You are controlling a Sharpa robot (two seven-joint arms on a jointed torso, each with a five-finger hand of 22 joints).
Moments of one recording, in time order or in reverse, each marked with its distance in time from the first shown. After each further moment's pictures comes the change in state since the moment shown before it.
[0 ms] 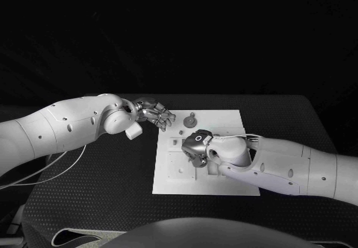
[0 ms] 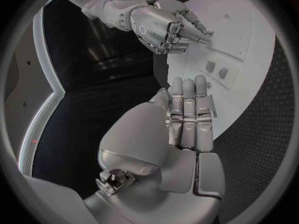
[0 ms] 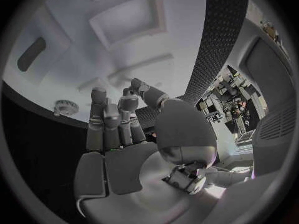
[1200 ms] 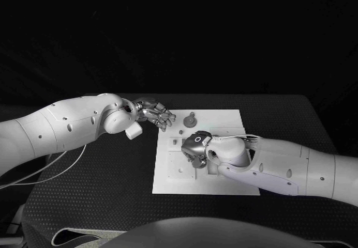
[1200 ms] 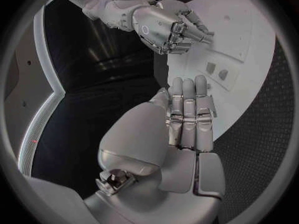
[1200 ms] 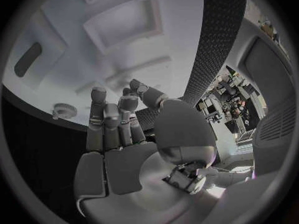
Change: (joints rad) left arm 0.000 0.002 0.000 -0.001 0.000 0.010 -0.001; left_hand 0.000 0.000 0.000 0.005 0.000 -0.004 0.004 0.000 0.000 0.000 0.000 0.000 0.000 0.000 0.000 0.000 -0.001 -0.006 0.000 0.000 0.000 0.001; right arm -0.005 0.005 0.000 -0.003 0.005 0.016 0.003; right_hand 0.000 0.000 0.000 0.000 0.000 0.000 0.000 0.000 0.000 0.000 0.000 0.000 -0.003 0.000 0.000 0.000 0.000 0.000 0.002 -0.002 0.000 0.000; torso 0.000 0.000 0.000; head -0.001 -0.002
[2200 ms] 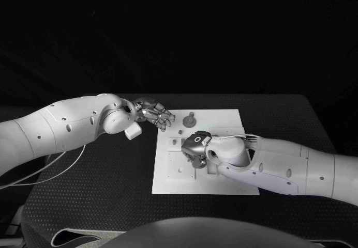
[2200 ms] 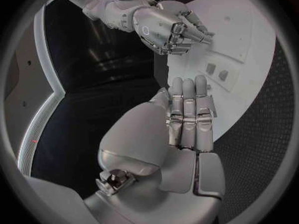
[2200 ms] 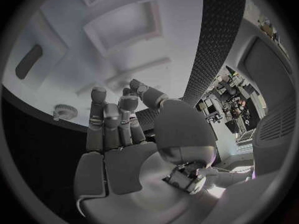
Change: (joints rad) left arm 0.000 0.001 0.000 0.000 0.000 0.005 -0.001; left_hand 0.004 -0.004 0.000 0.004 0.000 0.000 0.000 0.000 0.000 0.000 0.000 0.000 0.000 -0.004 0.004 0.000 0.000 -0.001 0.000 0.000 0.000 0.001; right arm 0.000 -0.003 0.000 0.002 0.002 0.008 -0.001; right_hand 0.000 0.000 0.000 0.000 0.000 0.000 0.000 0.000 0.000 0.000 0.000 0.000 -0.002 0.001 -0.001 0.000 -0.001 0.000 -0.001 0.001 0.000 0.000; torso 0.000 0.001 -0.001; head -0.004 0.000
